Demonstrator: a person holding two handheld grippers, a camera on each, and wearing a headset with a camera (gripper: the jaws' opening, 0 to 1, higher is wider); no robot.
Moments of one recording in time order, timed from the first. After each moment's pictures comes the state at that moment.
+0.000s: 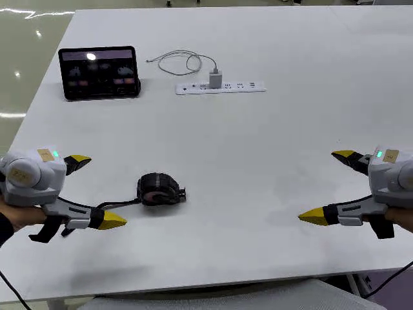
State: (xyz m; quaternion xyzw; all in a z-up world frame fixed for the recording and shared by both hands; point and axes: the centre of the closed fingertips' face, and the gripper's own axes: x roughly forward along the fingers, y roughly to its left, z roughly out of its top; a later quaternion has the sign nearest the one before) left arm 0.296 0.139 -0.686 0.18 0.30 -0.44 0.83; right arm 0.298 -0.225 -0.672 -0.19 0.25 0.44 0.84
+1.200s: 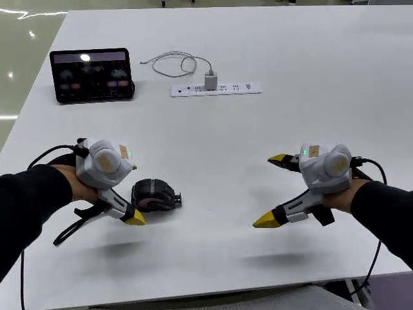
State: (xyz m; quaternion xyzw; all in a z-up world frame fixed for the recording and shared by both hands) left arm 0.327 0.077 -0.747 0.33 0.36 -0.53 0.69; right arm 0.314 -0.130 -0.724 -0.18 0.28 0.56 0.76
